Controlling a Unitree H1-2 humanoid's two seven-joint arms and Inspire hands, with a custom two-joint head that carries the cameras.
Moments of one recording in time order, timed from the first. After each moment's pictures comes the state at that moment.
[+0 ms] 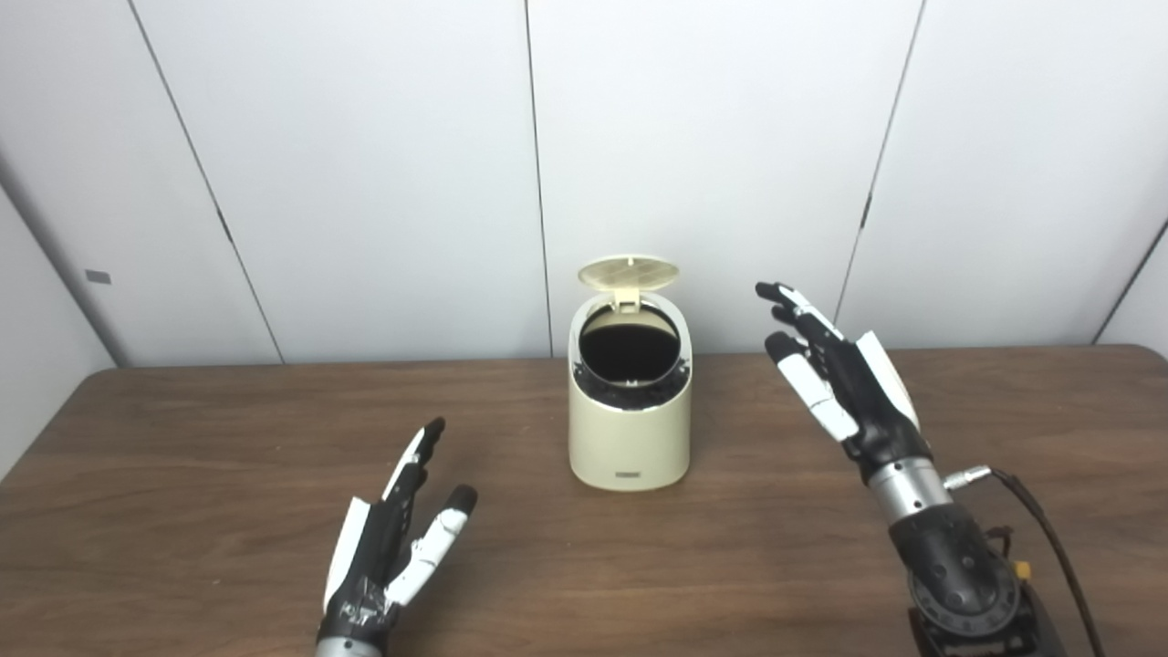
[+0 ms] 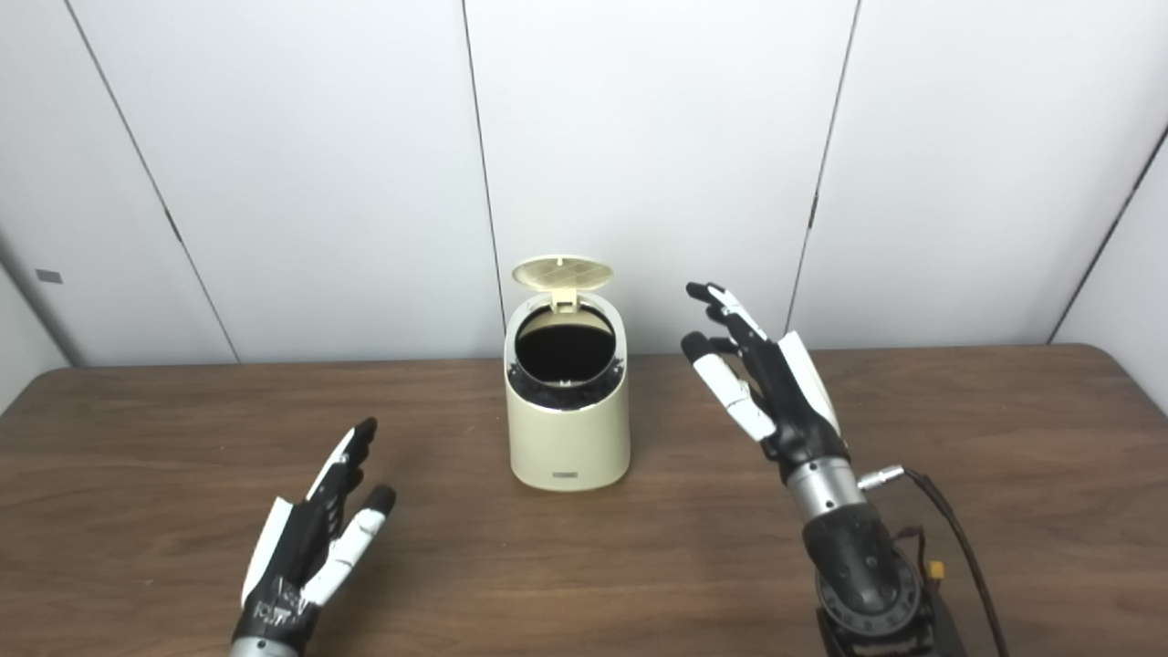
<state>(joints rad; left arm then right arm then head) 0.01 0.12 -0.05 -0.14 0.14 -0.01 0.02 -0.39 -0.19 0.06 -0.13 -0.31 0.16 0.03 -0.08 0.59</state>
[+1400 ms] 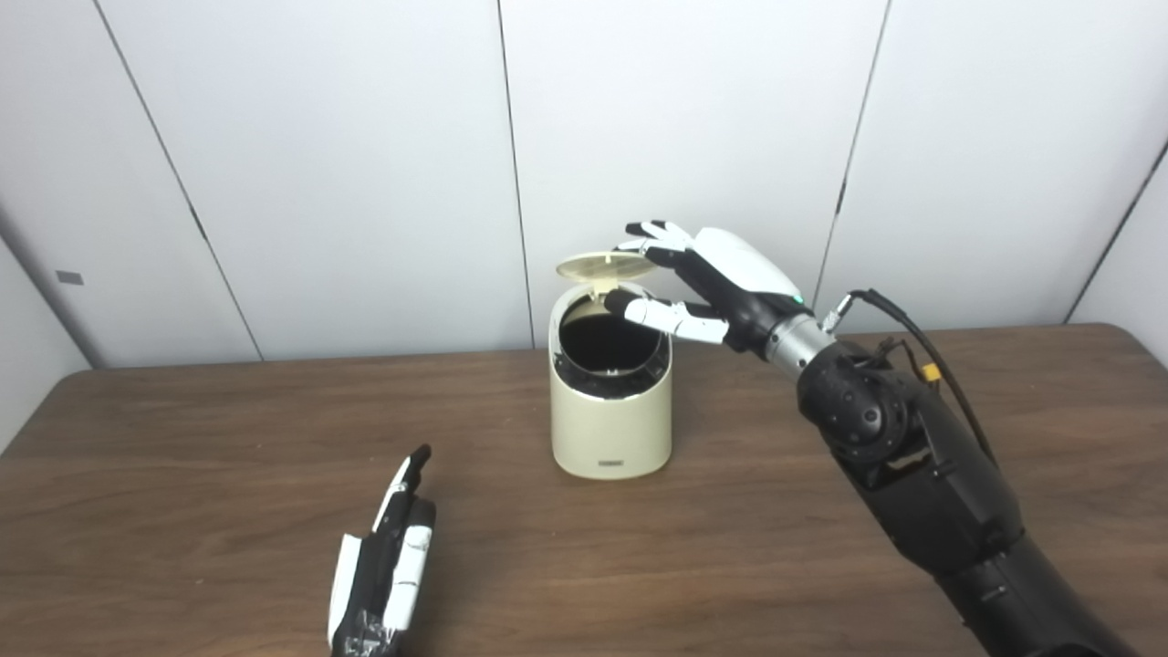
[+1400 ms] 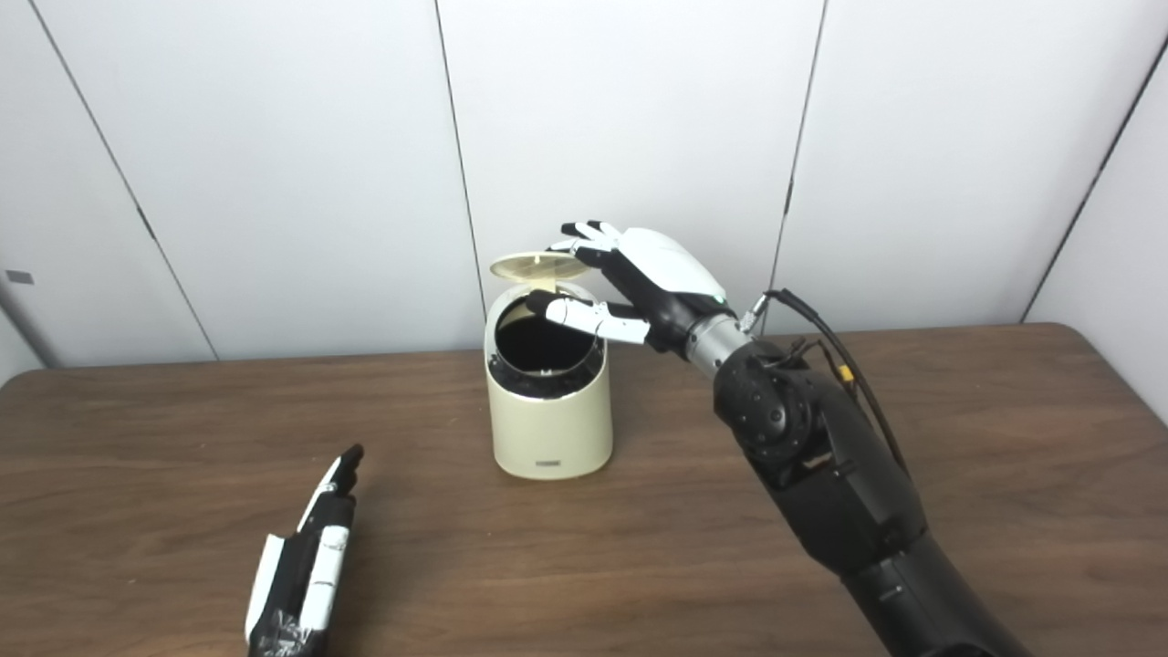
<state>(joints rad) 0.05 -0.01 -0.02 -0.07 0.14 -0.12 0.03 -0.71 -0.33 0.32 0.04 -0.56 0.18 0.24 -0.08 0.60</state>
